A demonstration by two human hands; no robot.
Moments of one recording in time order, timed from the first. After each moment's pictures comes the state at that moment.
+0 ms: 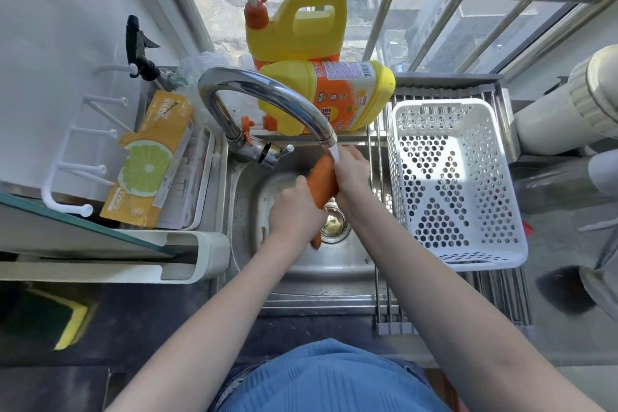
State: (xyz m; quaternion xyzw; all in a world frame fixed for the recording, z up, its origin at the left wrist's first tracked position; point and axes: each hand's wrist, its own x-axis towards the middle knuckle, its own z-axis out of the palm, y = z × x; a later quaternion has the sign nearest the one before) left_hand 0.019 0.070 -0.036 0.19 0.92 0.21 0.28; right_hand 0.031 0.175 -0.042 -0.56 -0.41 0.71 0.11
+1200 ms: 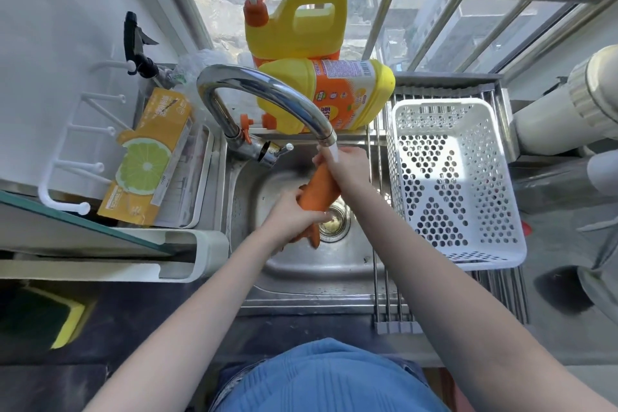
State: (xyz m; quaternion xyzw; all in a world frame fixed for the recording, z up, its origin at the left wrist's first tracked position) left_hand 0.010 0.053 -0.030 0.07 0.78 0.38 0.50; right_hand 0.028 0.182 -0.031 -0.55 -0.60 0.58 0.03
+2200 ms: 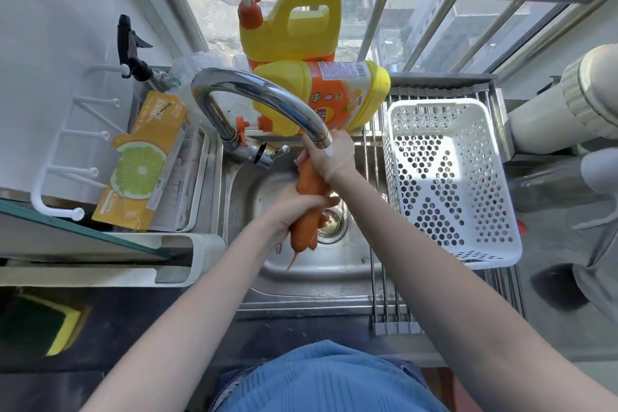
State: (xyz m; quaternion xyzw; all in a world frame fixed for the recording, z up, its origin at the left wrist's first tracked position) left_hand 0.004 0.068 -0.023 -0.03 0.63 0.53 0.57; right_hand 0.011 0.182 -0.018 -0.43 -0.73 0.53 0.02
